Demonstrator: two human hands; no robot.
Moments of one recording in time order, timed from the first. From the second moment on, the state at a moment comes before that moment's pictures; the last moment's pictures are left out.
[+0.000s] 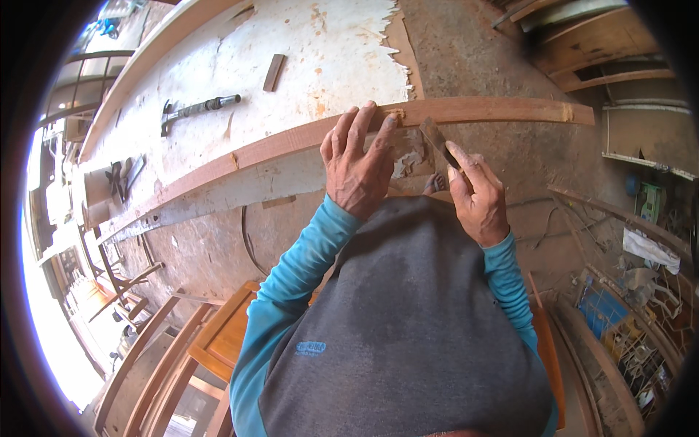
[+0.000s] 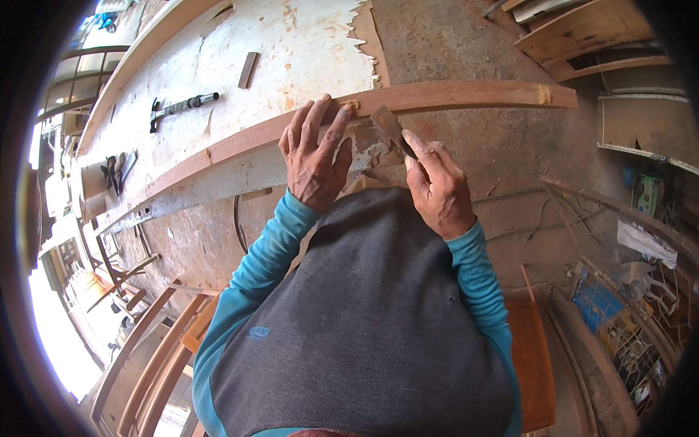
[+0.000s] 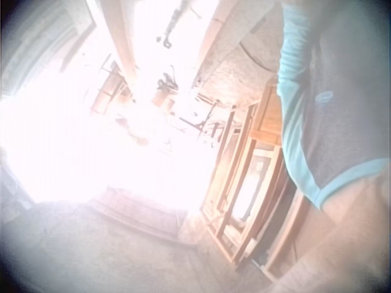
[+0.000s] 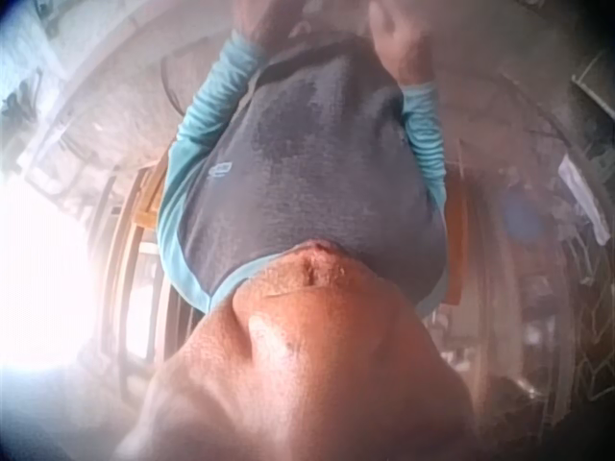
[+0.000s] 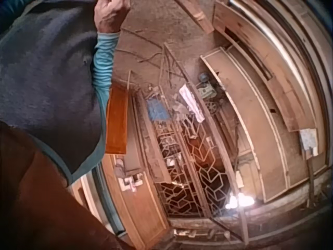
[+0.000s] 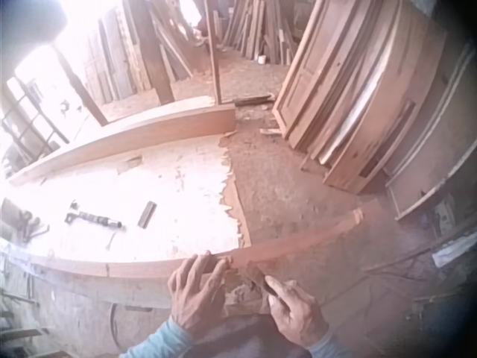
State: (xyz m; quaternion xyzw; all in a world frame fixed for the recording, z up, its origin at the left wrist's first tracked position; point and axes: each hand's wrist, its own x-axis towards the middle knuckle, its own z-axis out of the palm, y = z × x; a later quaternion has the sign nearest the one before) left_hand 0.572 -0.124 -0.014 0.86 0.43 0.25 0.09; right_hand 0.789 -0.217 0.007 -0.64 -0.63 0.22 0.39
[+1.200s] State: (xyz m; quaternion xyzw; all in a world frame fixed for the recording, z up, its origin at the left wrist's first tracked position) left_hand 0.537 -0.100 -0.027 0.84 0.48 0.26 0.07; right_hand 0.721 -0.192 0.010 -0.68 -0.63 0.16 0.35
